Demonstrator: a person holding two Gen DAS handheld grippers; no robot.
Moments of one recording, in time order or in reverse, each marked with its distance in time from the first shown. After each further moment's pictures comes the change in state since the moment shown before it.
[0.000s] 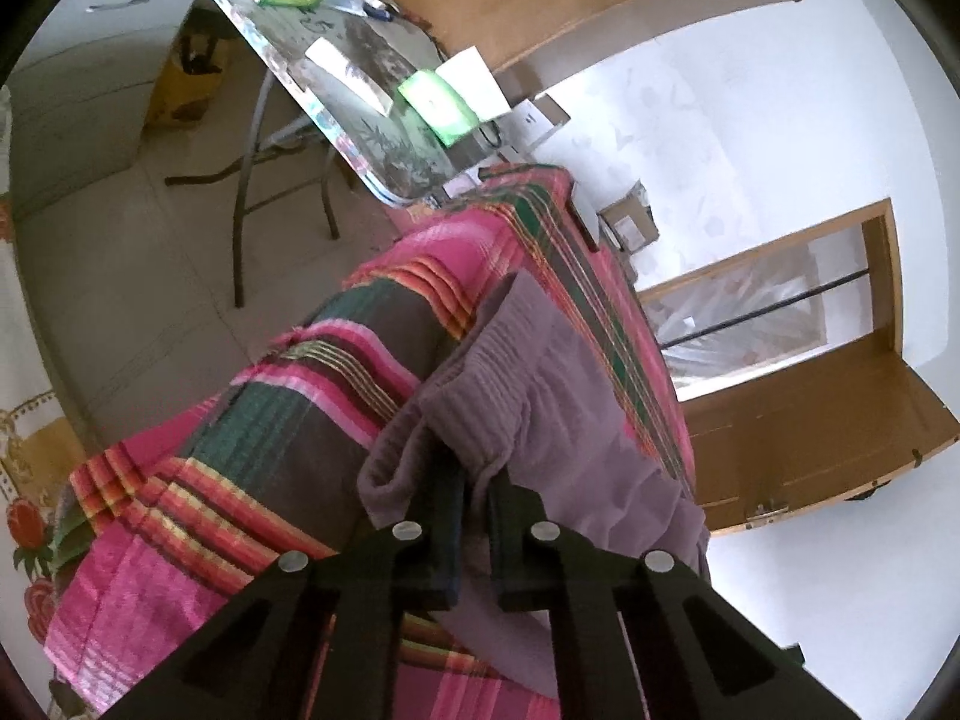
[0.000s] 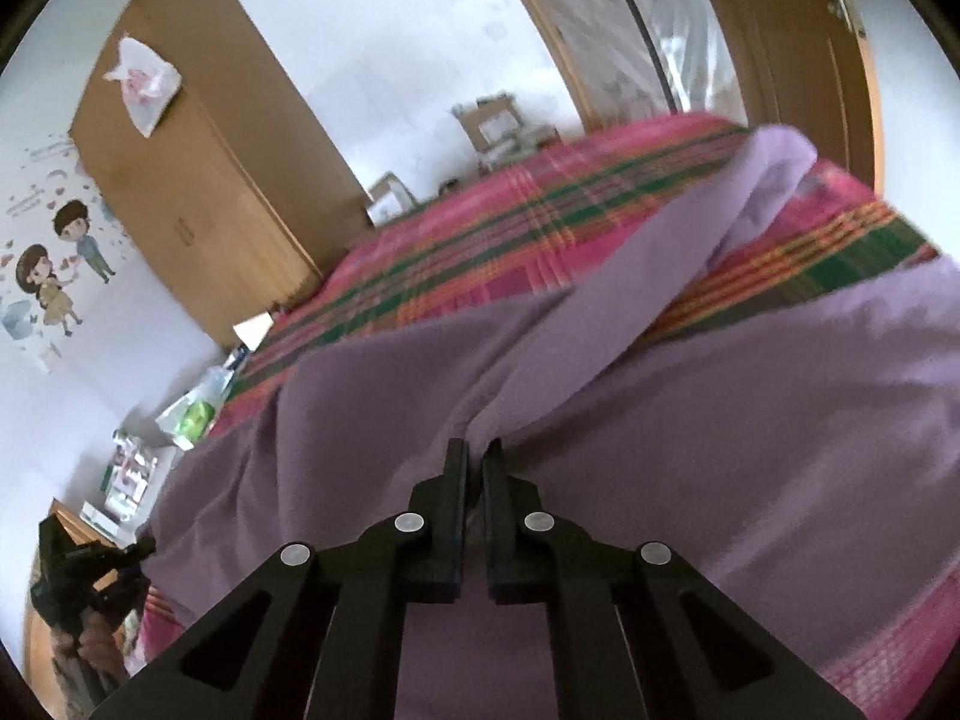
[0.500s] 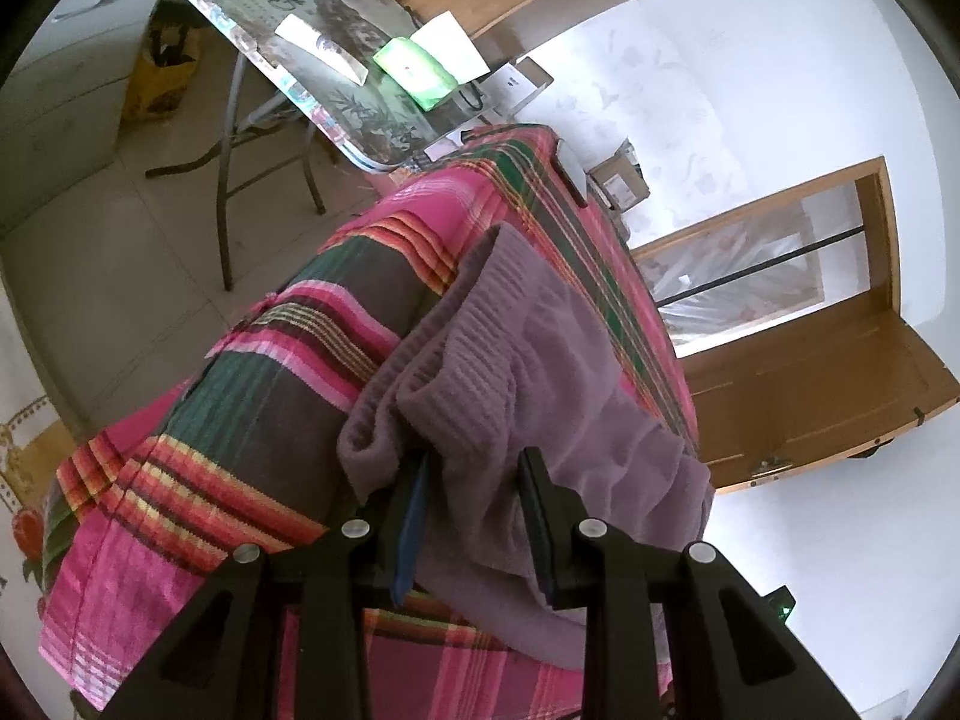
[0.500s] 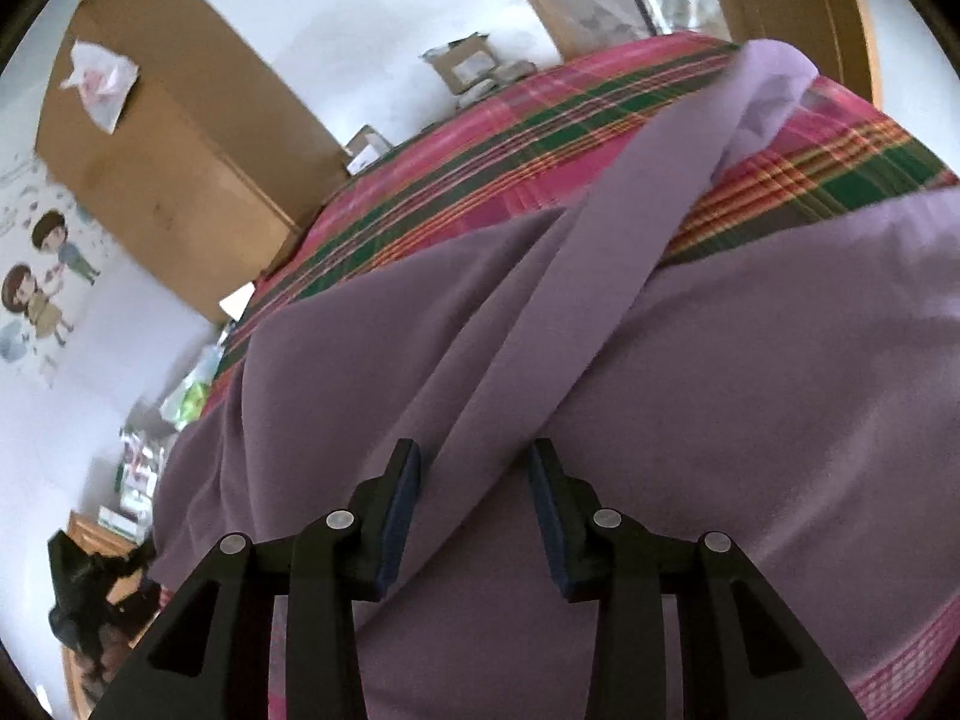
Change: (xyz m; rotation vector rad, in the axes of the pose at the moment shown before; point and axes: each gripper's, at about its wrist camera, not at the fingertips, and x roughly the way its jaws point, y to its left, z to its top) left arm 0.014 -0.006 -0.005 0.063 0.094 -0.002; right arm 0.039 -0.013 -0.003 0.105 0.160 -0.004
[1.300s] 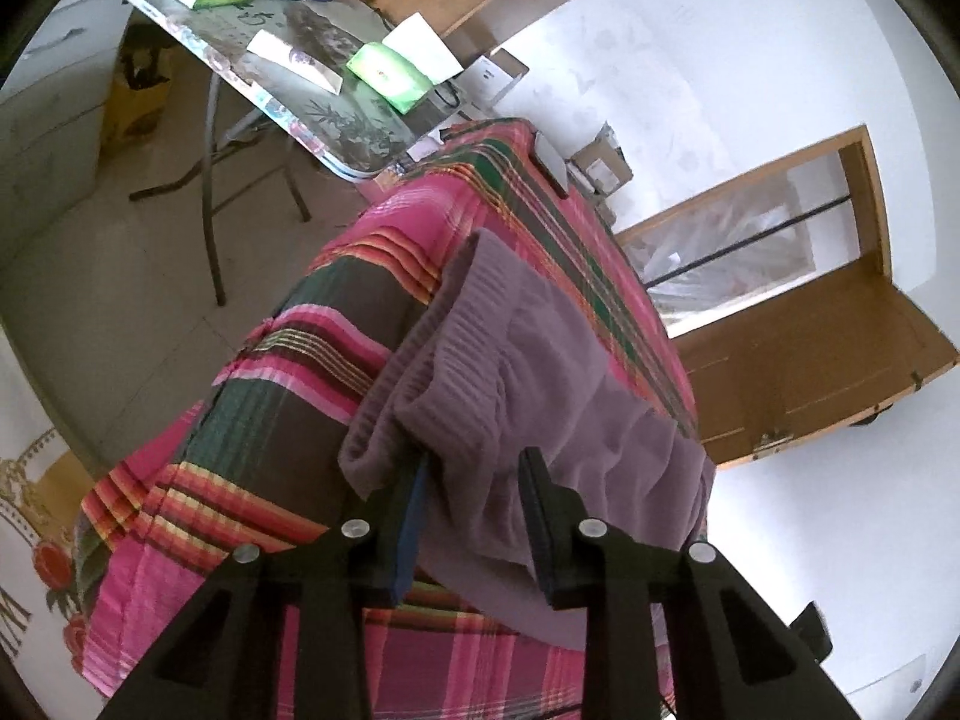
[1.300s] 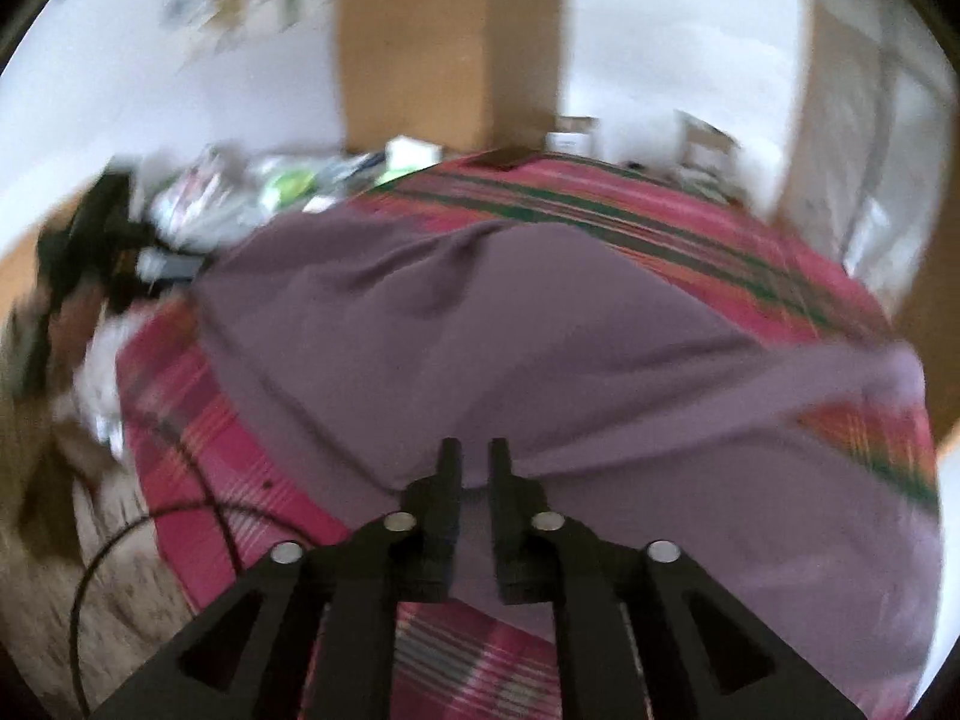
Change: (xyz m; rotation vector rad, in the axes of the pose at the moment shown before) left arm -0.009 -0.004 0.005 0.065 0.020 -0.006; right arm -0.047 0.082 -0.061 -0.669 0.011 0.036
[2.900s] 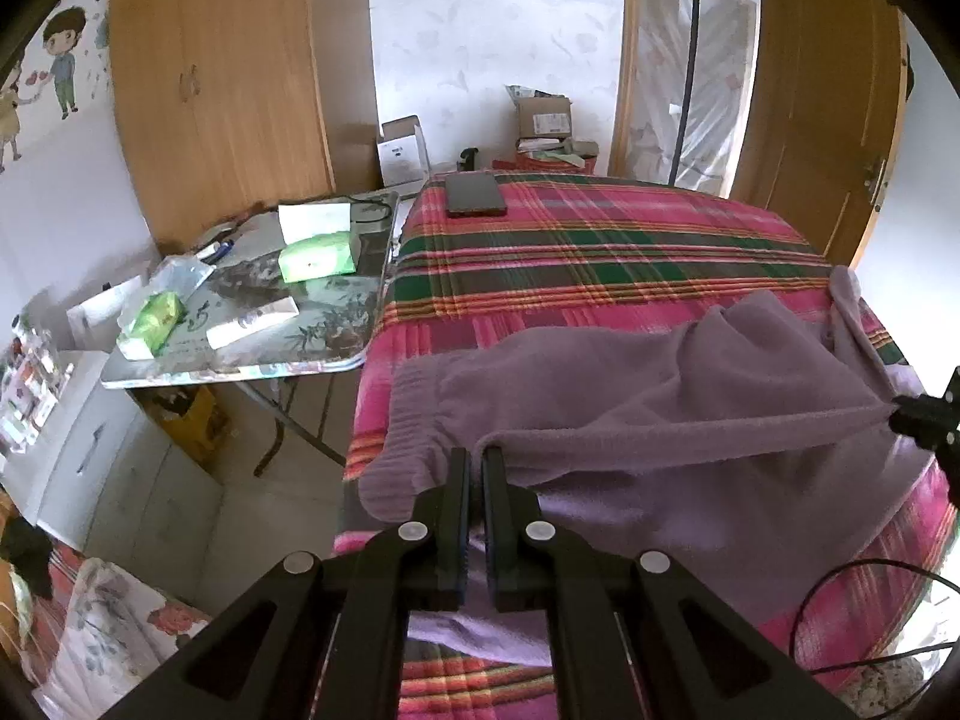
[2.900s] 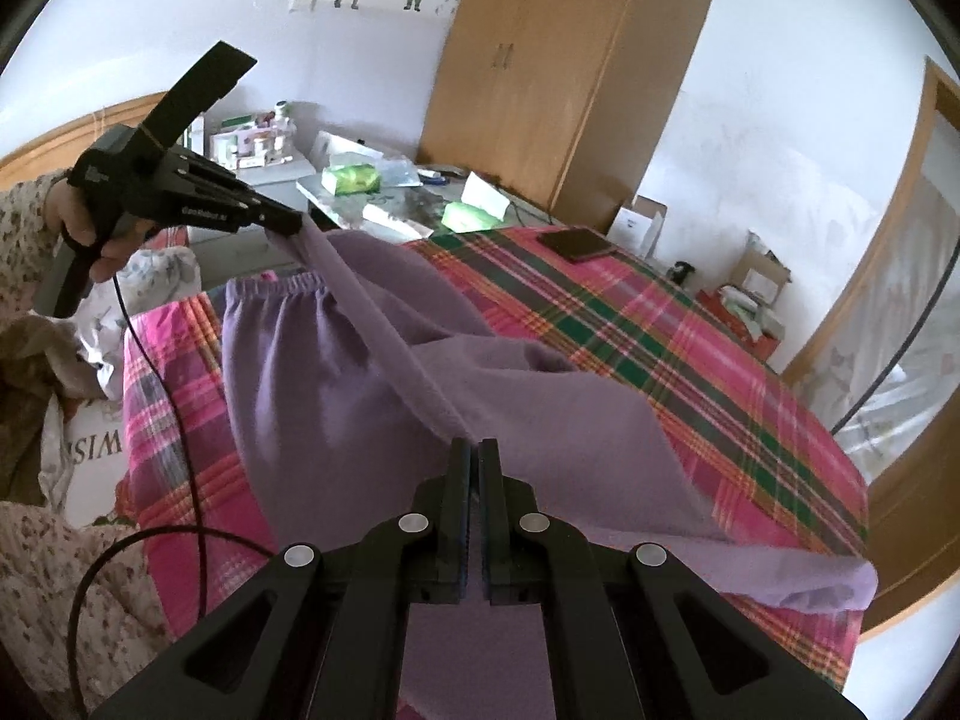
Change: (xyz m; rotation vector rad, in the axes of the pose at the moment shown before) left arm 0.010 -0.130 -0.014 0.781 -0.075 0.458; right arm 0.009 0.071 0.062 -0.456 -0.030 -0.002
